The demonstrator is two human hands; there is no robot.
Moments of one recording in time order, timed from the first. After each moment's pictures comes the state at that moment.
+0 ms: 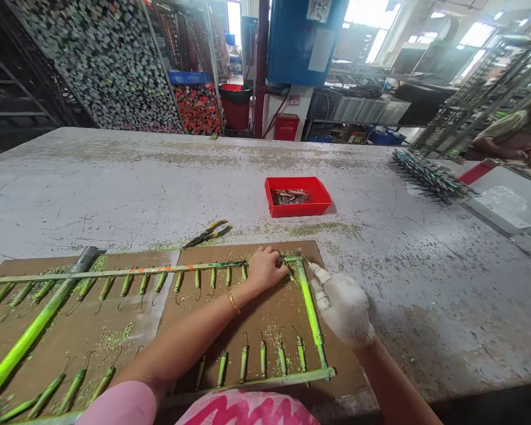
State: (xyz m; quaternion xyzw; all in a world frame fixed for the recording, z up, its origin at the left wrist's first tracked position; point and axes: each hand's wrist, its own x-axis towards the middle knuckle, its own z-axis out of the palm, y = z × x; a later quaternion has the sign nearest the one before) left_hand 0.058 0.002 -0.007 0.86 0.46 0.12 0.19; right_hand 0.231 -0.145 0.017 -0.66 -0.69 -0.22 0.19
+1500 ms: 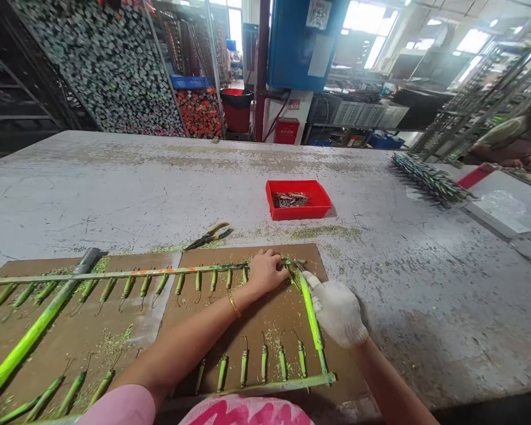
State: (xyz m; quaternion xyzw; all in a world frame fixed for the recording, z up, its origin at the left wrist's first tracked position) left_hand 0.057 0.000 -0.003 0.86 0.46 0.12 0.19; right_hand 0.228 -0.148 0.009 -0.66 -0.72 -0.21 0.11
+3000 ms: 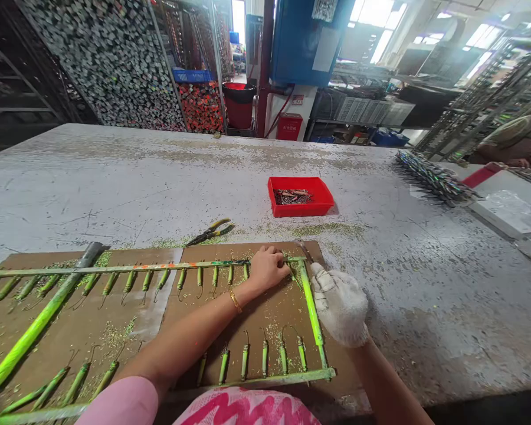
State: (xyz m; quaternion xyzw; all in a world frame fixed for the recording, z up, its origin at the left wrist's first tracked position) left_hand 0.056 0.002 -0.012 0.87 0.44 0.14 0.18; right_hand 0.223 -0.139 0.018 -0.63 -0.70 -0.27 0.20
